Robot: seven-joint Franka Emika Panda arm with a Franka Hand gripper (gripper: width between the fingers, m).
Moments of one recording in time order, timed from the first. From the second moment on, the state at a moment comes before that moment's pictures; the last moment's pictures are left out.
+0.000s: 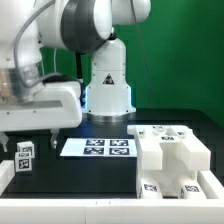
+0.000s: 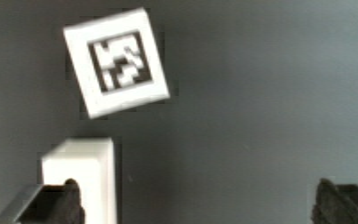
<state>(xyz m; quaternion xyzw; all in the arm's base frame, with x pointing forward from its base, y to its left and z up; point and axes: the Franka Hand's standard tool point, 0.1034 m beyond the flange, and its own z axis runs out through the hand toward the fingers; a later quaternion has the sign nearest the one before) 0.469 -0.172 0.045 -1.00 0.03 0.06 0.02</state>
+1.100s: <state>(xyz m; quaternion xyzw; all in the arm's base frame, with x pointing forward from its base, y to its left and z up) 0.434 -0.197 0.012 -1.00 0.02 0.07 0.00</state>
